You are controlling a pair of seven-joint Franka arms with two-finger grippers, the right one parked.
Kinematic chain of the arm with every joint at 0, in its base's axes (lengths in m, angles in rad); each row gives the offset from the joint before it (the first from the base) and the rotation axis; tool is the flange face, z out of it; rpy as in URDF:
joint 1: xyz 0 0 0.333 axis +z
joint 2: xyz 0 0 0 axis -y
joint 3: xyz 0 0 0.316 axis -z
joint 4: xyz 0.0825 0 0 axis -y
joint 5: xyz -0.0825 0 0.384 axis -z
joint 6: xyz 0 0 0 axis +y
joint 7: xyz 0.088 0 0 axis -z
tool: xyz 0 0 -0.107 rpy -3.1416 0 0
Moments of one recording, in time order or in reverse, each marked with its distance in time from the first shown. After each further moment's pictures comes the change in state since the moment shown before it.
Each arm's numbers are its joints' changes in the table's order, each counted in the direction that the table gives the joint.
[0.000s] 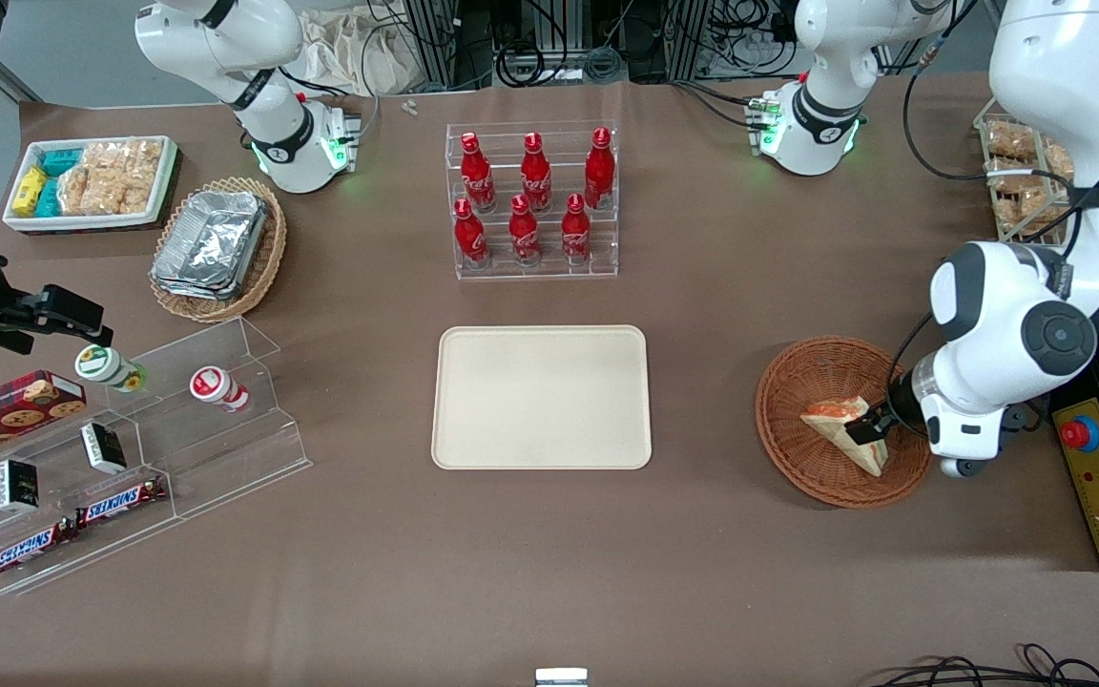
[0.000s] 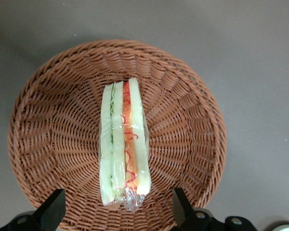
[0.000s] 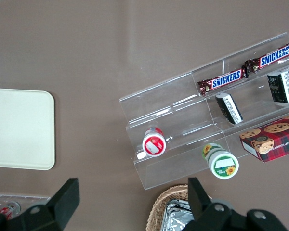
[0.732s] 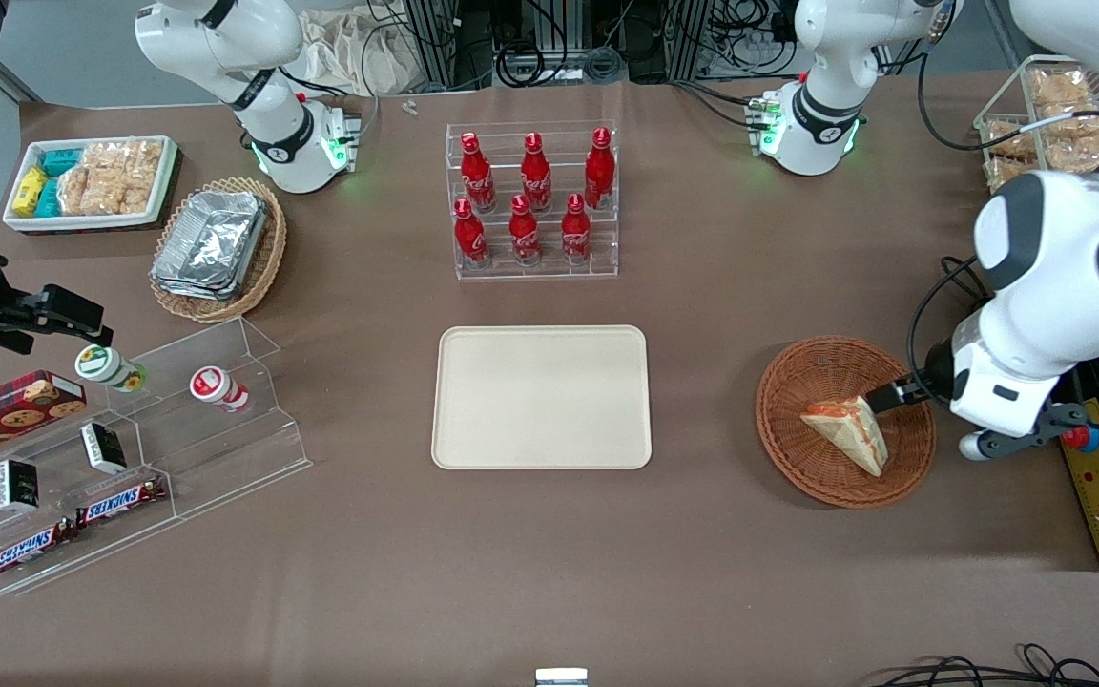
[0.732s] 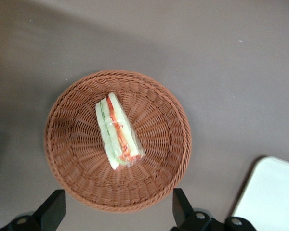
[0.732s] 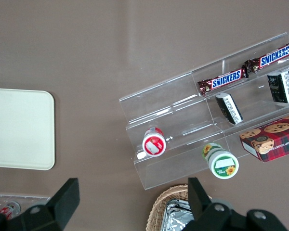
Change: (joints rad) arm -0.008 0.138 0.025 0.091 0.004 0.147 0.289
